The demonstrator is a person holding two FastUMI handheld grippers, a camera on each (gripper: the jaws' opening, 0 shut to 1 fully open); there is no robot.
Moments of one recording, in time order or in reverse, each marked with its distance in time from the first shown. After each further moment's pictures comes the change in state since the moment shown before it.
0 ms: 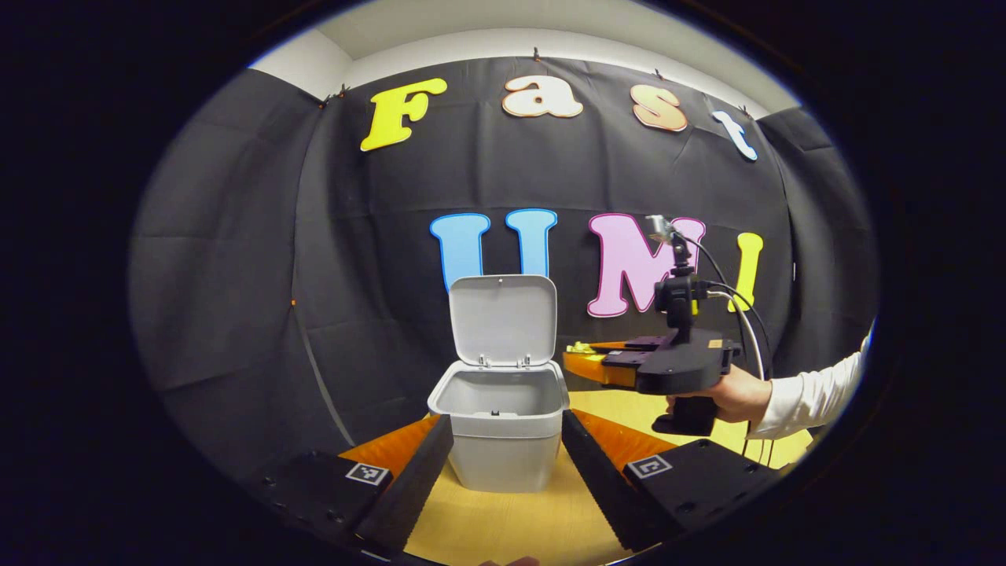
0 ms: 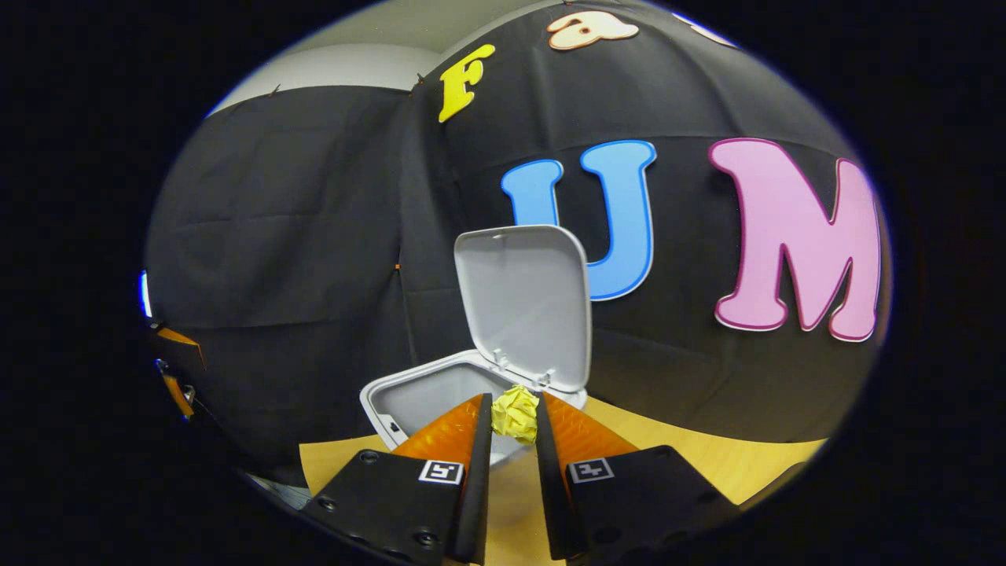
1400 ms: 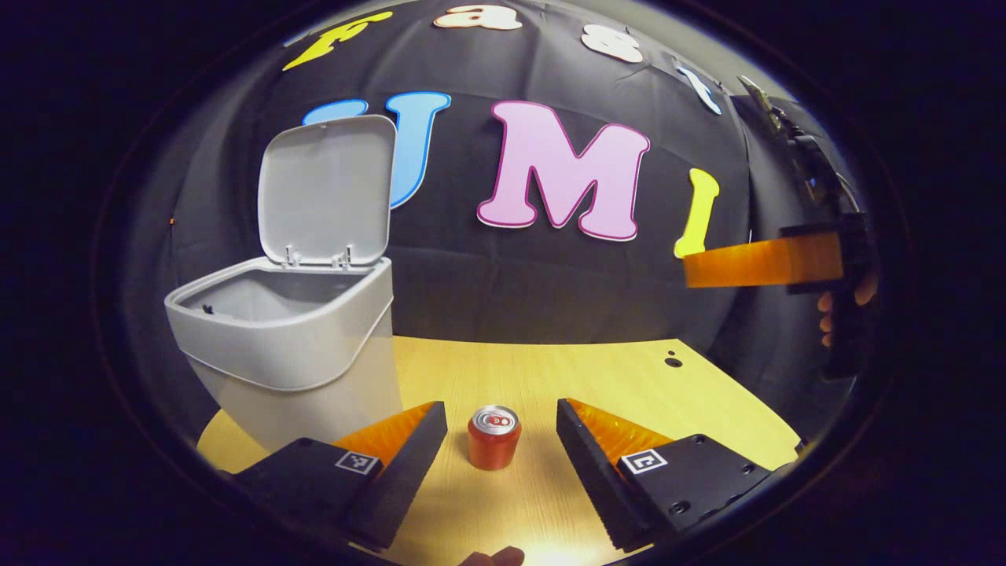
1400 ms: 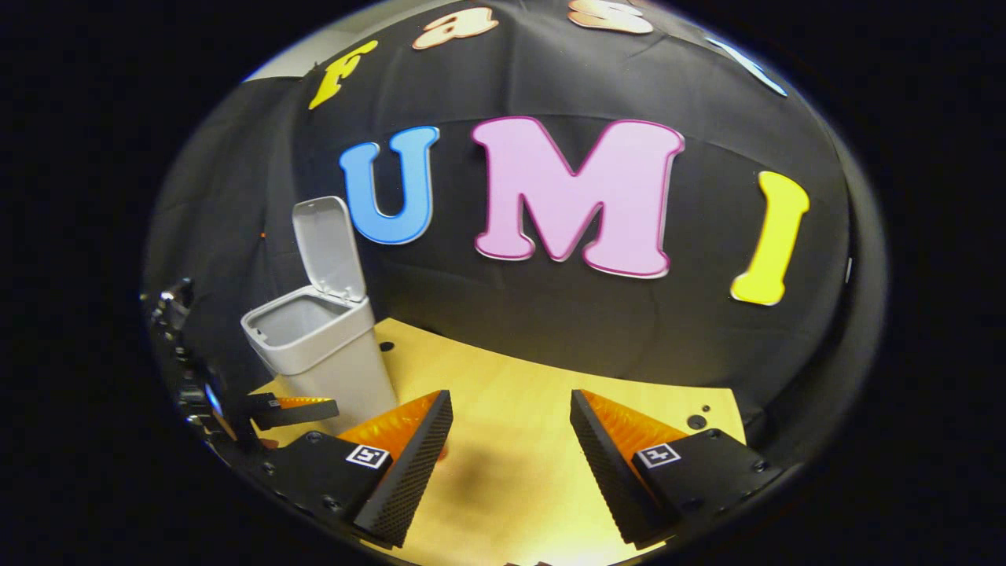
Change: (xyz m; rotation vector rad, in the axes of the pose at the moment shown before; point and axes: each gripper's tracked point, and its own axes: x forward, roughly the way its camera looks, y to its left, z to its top) left arm 0.179 -0.208 -0.180 -0.064 0.174 -0.302; right arm -0.256 -0.204 -0.052 0.048 0.173 -0.576
